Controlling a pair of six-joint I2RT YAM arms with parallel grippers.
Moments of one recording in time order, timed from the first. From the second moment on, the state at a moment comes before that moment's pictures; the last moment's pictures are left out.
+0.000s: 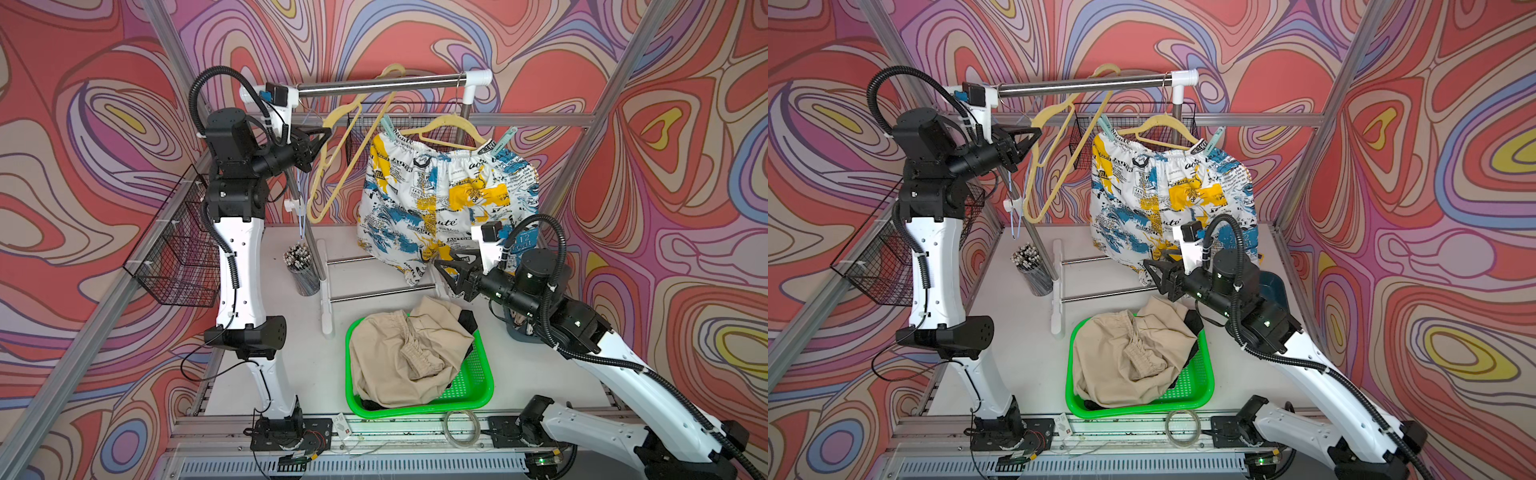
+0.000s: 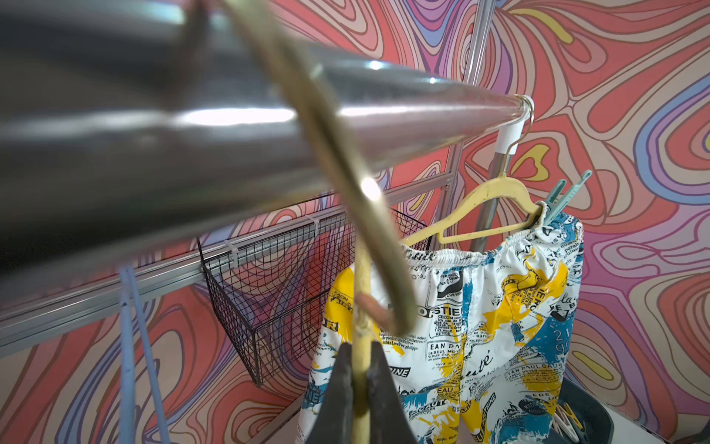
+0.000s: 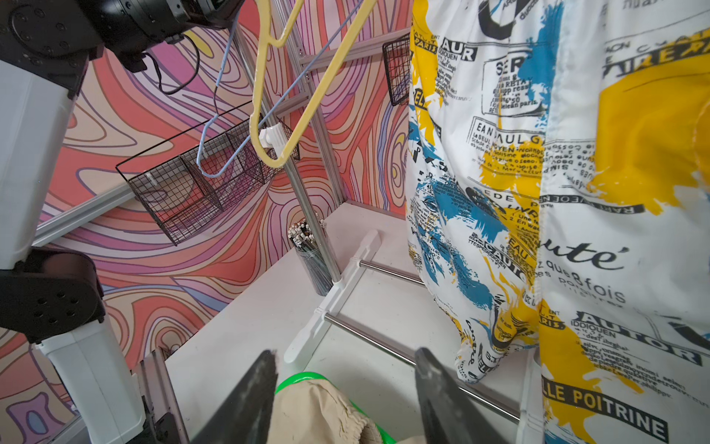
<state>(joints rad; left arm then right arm) 0.02 1.93 2.66 -0.66 0.80 -0.12 0.68 1.01 1.20 -0.33 -0.12 0.23</state>
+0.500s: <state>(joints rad) -0.01 1.72 2.41 -0.68 0.64 -0.08 0.67 1.01 1.19 -0.32 -0.13 0.23</state>
